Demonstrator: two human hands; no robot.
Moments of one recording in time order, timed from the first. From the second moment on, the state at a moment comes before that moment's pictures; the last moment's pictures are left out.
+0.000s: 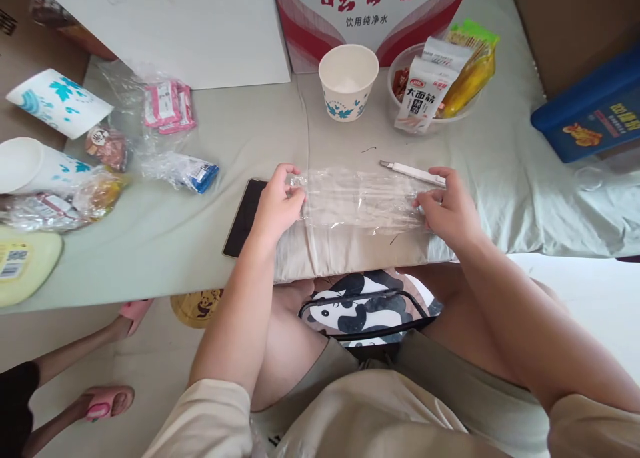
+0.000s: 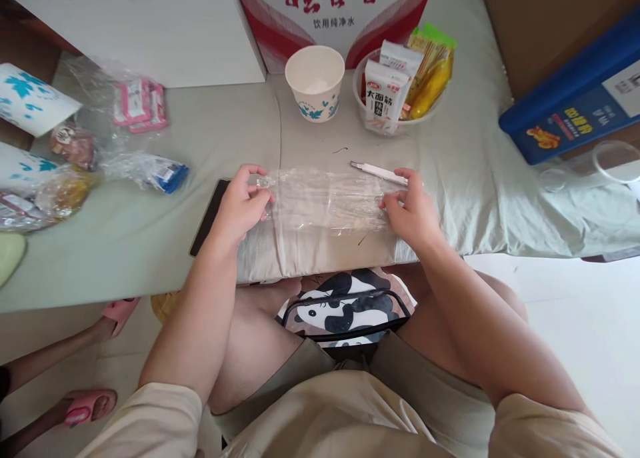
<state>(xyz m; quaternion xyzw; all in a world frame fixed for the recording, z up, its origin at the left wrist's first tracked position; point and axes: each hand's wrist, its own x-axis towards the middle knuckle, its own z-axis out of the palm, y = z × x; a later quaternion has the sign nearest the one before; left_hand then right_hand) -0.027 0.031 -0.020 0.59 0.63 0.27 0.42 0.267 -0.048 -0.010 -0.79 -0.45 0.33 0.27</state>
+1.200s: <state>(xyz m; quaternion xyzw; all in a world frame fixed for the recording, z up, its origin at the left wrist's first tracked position) -0.014 0.022 -0.012 0.71 0.65 0.15 0.23 0.280 -0.049 -0.023 -0.76 -0.62 0.12 0.17</state>
